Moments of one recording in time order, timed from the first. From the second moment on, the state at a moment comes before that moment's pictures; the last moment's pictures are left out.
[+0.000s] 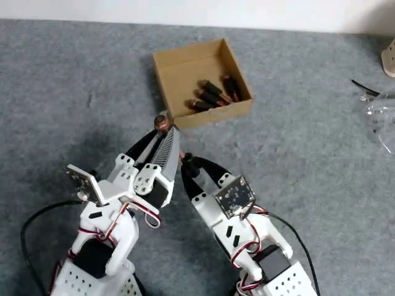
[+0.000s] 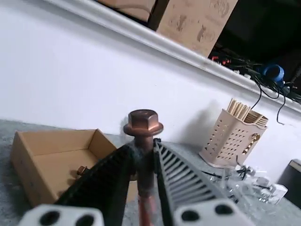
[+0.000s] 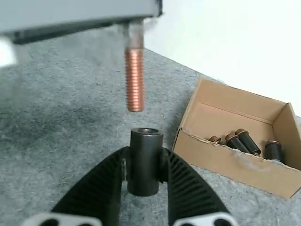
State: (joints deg) left arm 21.7 -102.8 88.0 15.0 26.9; right arm -38.4 -103.9 95.7 25.3 10.5
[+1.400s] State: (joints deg) left arm 26.2 -102.7 96.0 10.7 26.7; right arm -38.5 -104.2 95.7 25.3 10.6
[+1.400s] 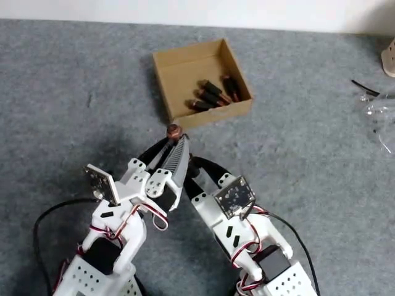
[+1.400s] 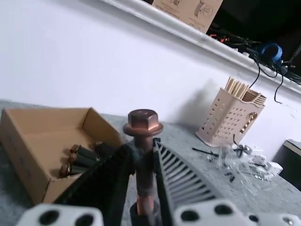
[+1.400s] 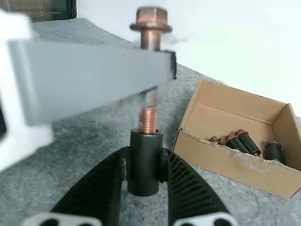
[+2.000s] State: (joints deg) left arm 26.6 -102.7 96.0 15.5 26.9; right arm -36.6 -104.1 95.7 25.4 10.8
